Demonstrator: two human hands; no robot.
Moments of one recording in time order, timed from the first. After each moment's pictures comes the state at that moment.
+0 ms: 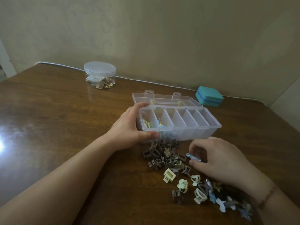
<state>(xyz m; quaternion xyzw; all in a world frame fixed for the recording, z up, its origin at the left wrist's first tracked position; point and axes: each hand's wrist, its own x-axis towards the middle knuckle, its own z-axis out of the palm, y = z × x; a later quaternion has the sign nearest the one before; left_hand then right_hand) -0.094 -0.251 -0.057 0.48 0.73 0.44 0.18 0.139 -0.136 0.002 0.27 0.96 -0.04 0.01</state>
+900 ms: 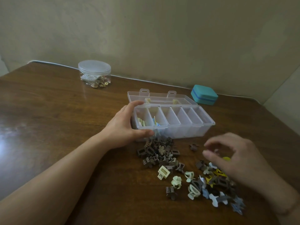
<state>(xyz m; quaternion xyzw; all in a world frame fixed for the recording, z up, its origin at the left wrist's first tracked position) -0.097 -0.249 -0.062 0.48 0.73 0.44 0.18 0.188 -0.115 -0.001 0.25 0.95 -0.11 -0.15</state>
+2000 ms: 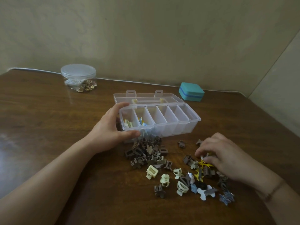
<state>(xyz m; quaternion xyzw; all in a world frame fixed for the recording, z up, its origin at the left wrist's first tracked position) -0.098 -0.249 -0.061 0.49 0.72 0.46 0.19 0.200 -0.089 -0.013 0.28 0.96 -0.08 0.02</state>
